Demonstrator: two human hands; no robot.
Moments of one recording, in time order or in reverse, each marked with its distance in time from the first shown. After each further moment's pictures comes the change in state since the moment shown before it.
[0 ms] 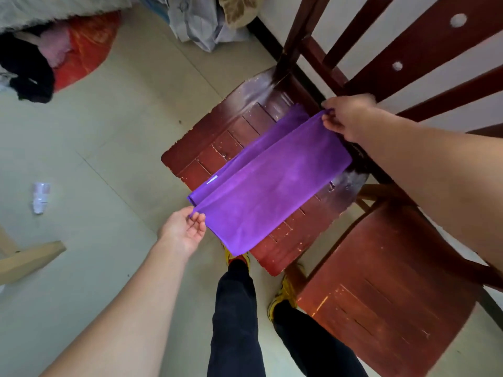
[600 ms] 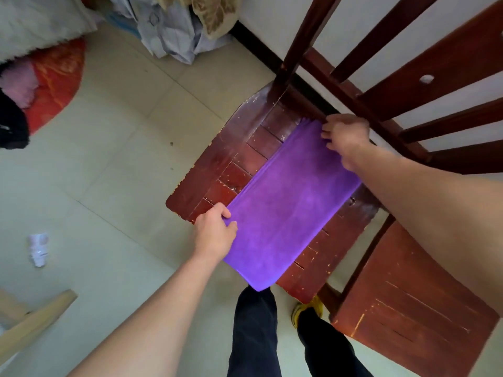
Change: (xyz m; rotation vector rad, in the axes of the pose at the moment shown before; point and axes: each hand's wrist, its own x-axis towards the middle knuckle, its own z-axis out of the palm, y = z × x) left_hand 0.030 0.042 0.059 1.539 -0.146 0.936; right_hand 0.020 0.028 0.036 -0.020 0.189 -0.080
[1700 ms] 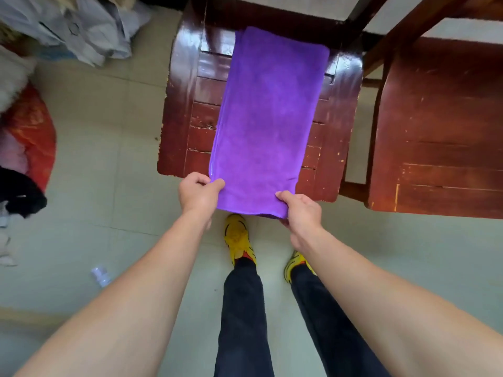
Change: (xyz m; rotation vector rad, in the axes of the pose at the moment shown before) left_hand -0.023 -0.049 0.002 -0.231 0.012 -0.116; right_hand -0.258 0.221 0.075 0.712 0.112 0.628
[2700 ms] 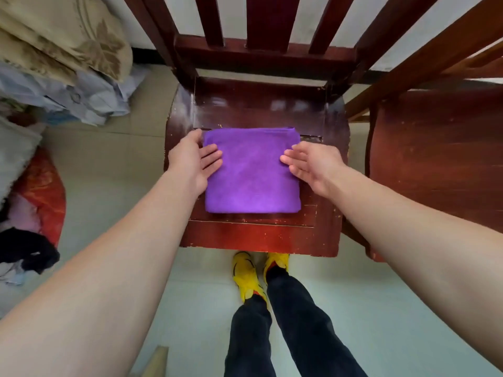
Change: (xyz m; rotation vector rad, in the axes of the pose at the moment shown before) left_hand 0.073 0.197 0.024 -0.494 -0.268 -0.172; right_hand 0.049 -0.215 0.037 0.125 -0.150 -0.077
